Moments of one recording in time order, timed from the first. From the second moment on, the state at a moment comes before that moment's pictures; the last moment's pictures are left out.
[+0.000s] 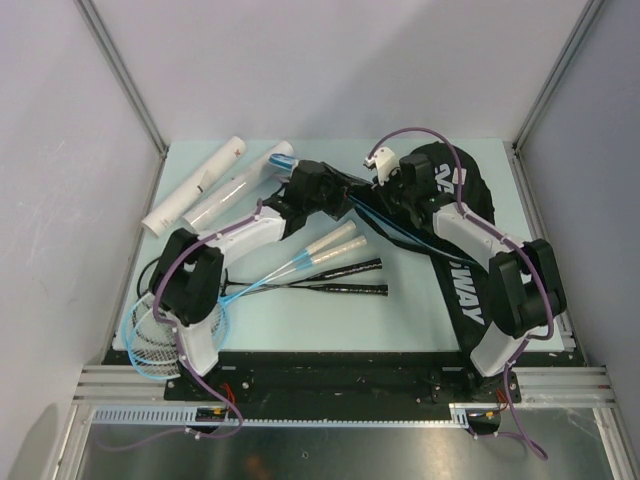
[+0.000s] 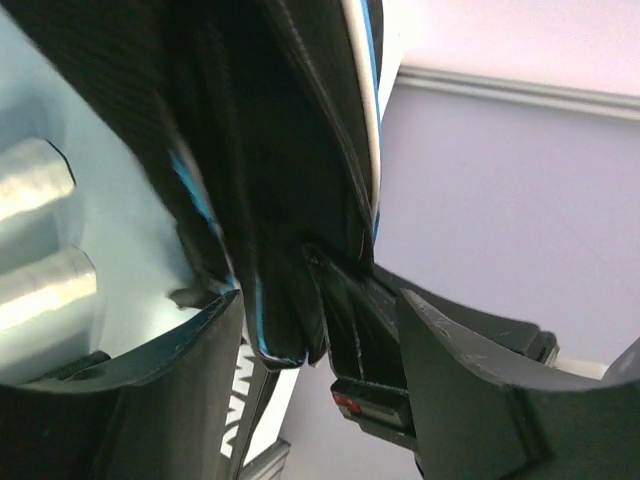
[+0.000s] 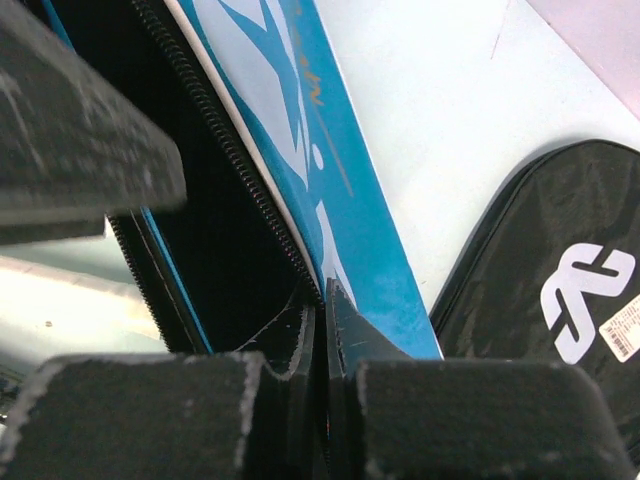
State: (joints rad) left arm -0.60 1.83 1.32 0.04 0.05 -1.47; right arm 0.40 1.69 1.23 -0.07 -0.12 -0.38
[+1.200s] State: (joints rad) left arm -0.66 1.94 1.40 0.06 -0.03 -1.44; right arm 0.33 1.62 1.23 -0.01 -0.24 -0.26
